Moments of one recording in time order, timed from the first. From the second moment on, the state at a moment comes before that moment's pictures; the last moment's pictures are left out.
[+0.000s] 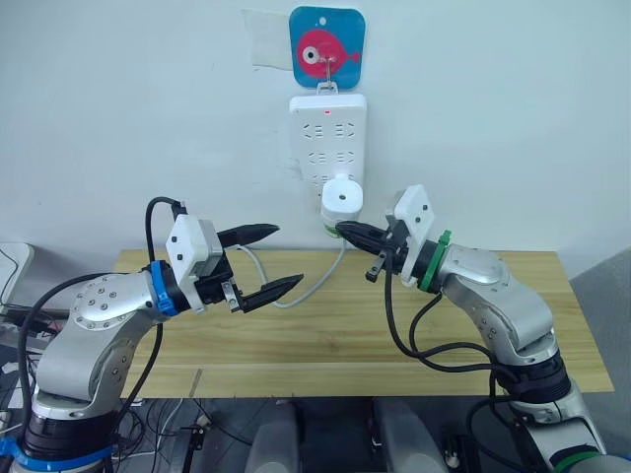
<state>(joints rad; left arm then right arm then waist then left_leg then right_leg) -0.17 0.71 0.18 -0.46 -0.58 0.39 -0.93 -0.50 -0.34 0.18 -0.38 0.37 0.63 0.57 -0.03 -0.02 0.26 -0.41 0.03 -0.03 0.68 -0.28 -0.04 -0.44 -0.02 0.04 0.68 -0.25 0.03</state>
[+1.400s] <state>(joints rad) -0.03 0.96 0.45 -0.36 -0.60 0.60 -0.91 -0.41 -0.83 -0.09 -0.30 0.61 0.62 1.05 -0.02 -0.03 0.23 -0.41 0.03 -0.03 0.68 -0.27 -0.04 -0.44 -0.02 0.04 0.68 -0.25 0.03</state>
